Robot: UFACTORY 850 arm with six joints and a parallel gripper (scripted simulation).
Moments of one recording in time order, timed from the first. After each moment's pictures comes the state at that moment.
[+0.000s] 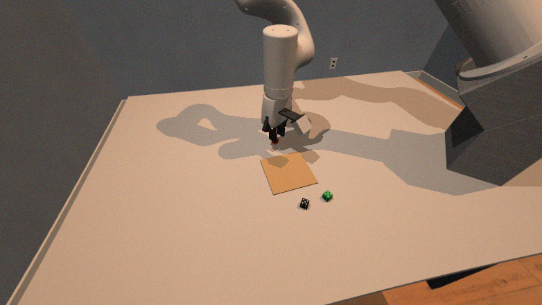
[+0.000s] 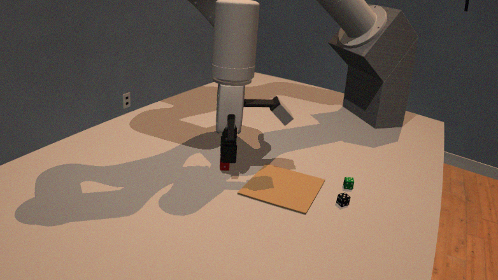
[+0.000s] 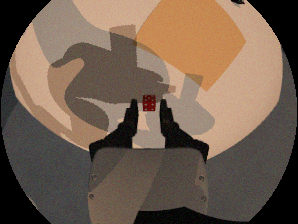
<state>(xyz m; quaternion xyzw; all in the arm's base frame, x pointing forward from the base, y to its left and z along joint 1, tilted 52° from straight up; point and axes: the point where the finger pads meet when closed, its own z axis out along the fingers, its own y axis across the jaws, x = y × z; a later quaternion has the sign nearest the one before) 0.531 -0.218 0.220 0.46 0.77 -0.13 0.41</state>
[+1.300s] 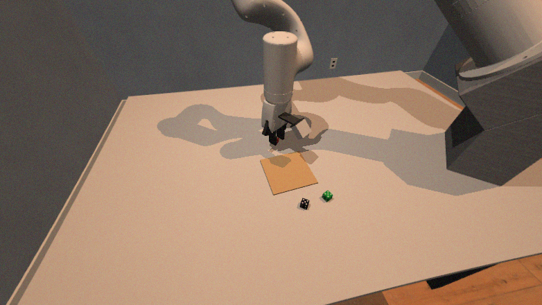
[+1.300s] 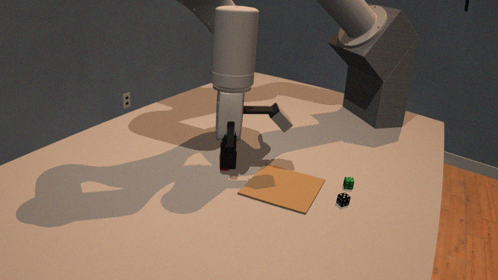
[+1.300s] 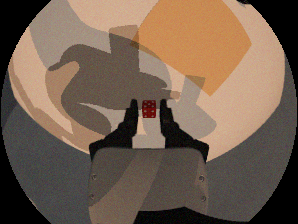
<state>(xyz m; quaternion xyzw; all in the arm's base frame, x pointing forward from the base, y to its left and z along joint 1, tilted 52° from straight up) 0.539 -0.227 0.211 0.46 0.77 -0.13 0.41</state>
